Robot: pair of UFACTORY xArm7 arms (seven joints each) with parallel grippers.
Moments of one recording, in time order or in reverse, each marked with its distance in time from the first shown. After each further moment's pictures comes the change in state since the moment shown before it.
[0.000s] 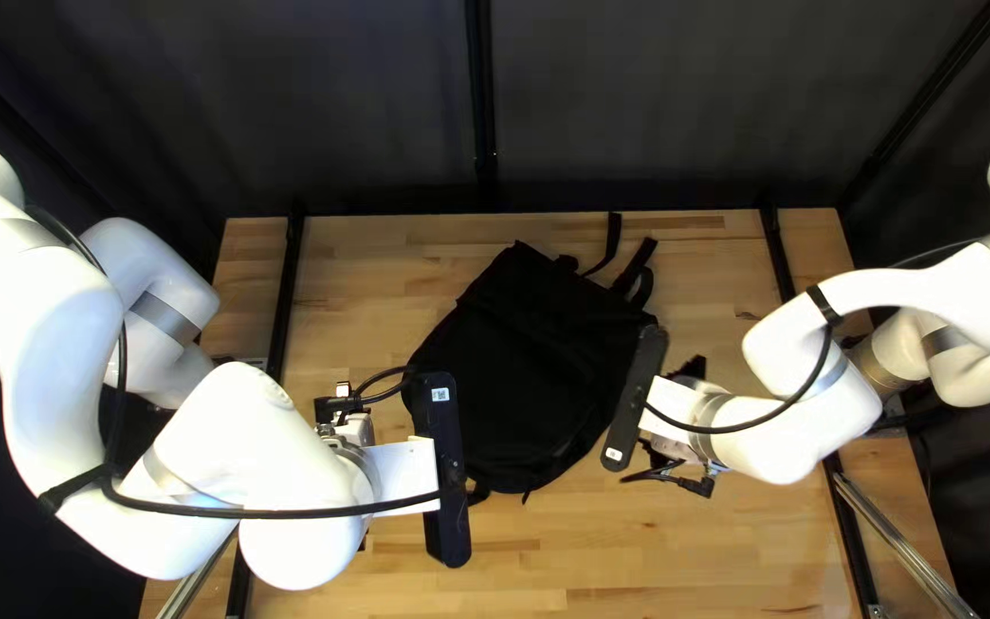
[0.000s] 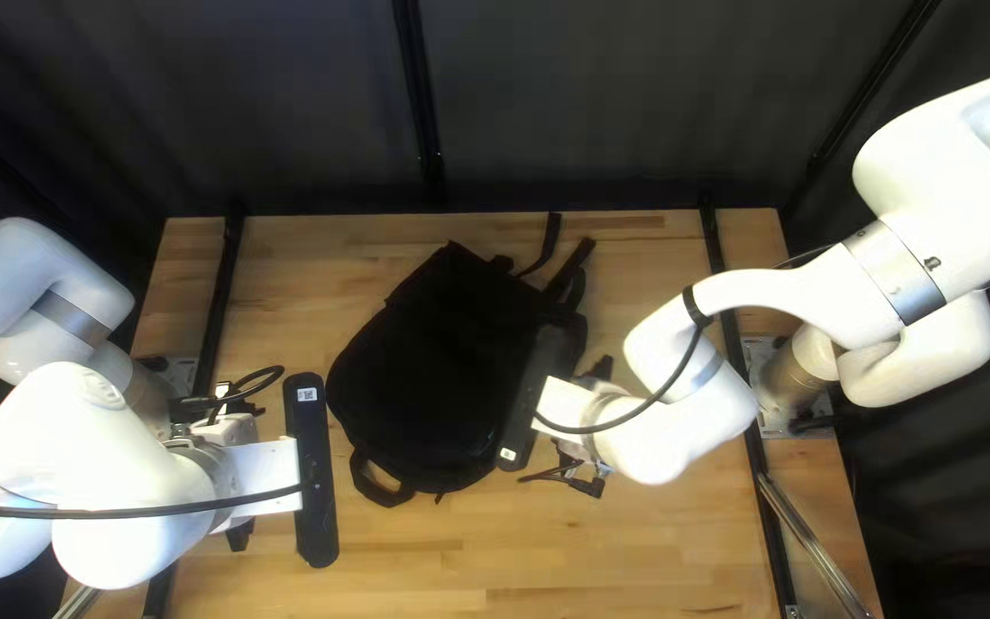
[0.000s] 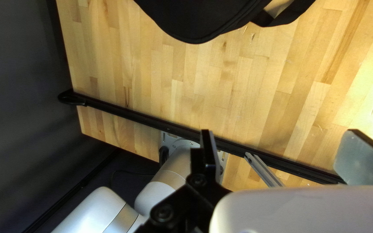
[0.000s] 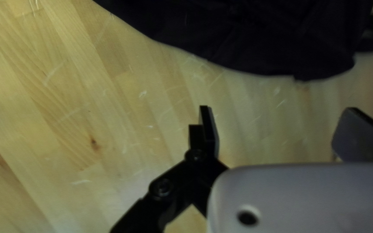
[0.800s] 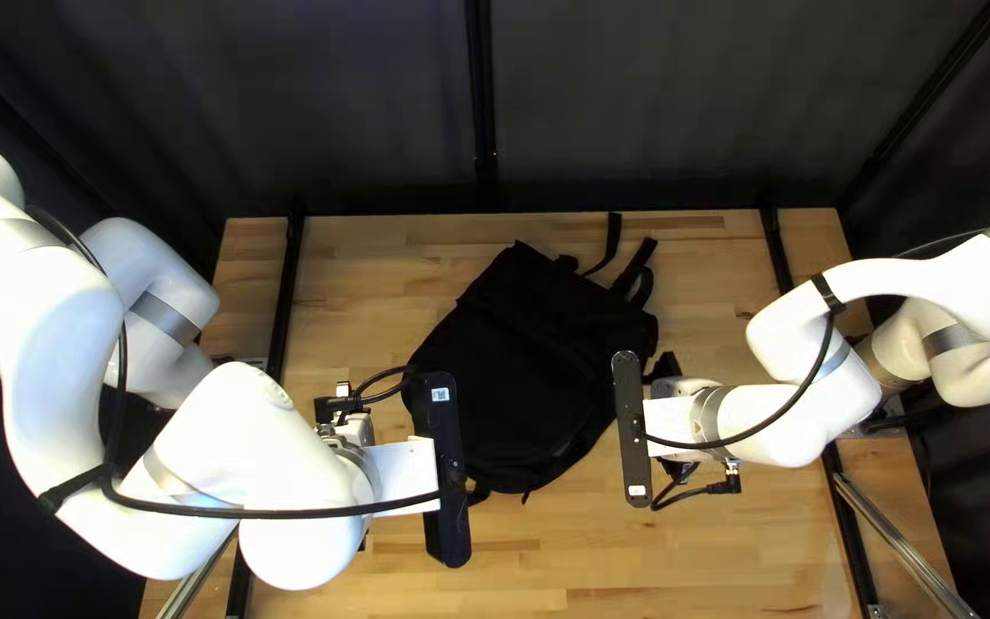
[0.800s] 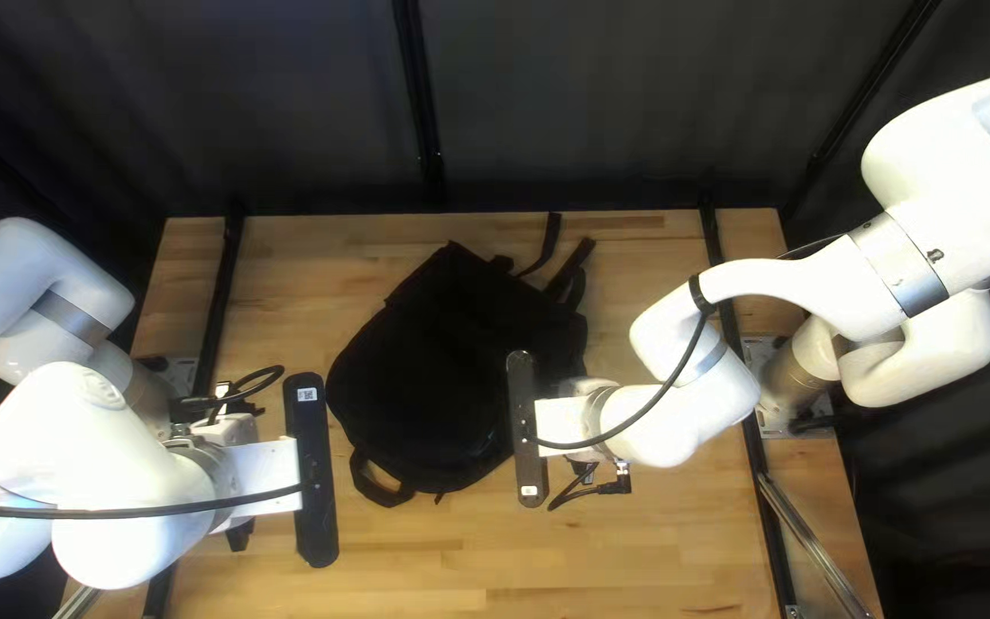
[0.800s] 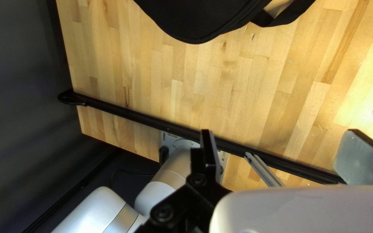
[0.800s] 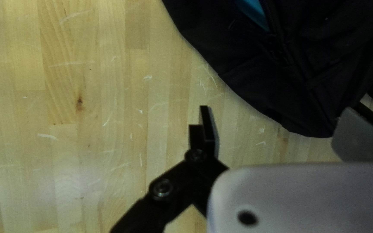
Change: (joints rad) left arm 0.000 0.000 0.000 0.000 0.000 0.000 0.000; right arm 0.026 -0.043 -0.040 -0.067 0.020 -0.127 -0.286
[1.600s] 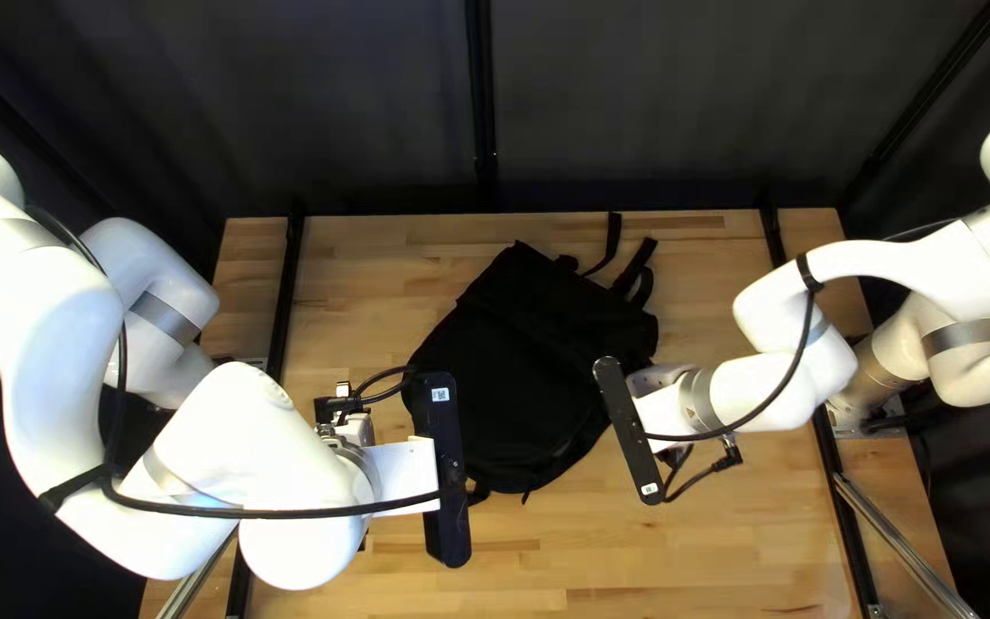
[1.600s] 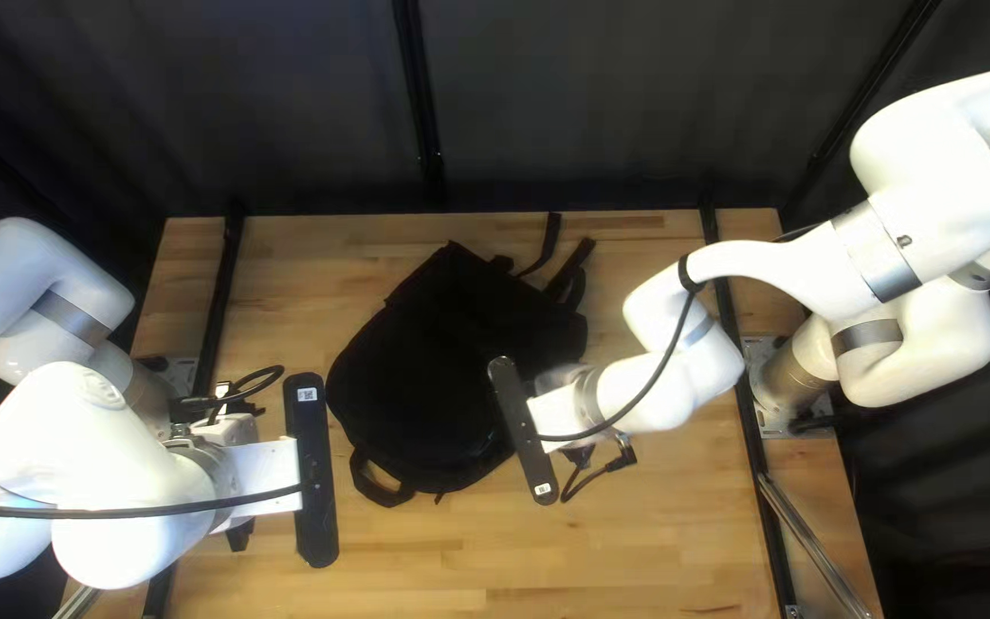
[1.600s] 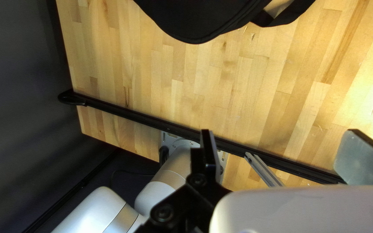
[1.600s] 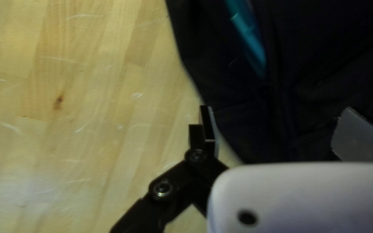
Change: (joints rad) left arm 0.000 0.000 0.000 0.000 0.000 0.000 0.000; right arm -0.047 0.044 -0.100 -0.052 -0.166 -0.307 -0.323
